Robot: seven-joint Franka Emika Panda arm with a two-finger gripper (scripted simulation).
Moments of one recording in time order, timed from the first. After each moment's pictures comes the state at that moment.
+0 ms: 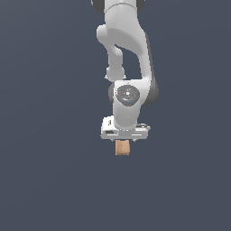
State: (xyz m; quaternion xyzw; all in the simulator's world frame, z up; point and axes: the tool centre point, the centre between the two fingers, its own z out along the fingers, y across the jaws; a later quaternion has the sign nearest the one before) arm 0.047 0.037 0.099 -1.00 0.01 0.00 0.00
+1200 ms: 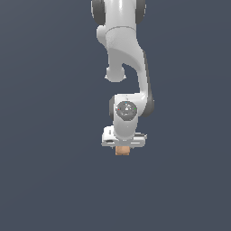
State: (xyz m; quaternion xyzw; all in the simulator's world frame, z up) arm 0.056 0.035 0.040 -1.00 0.01 0.00 0.00
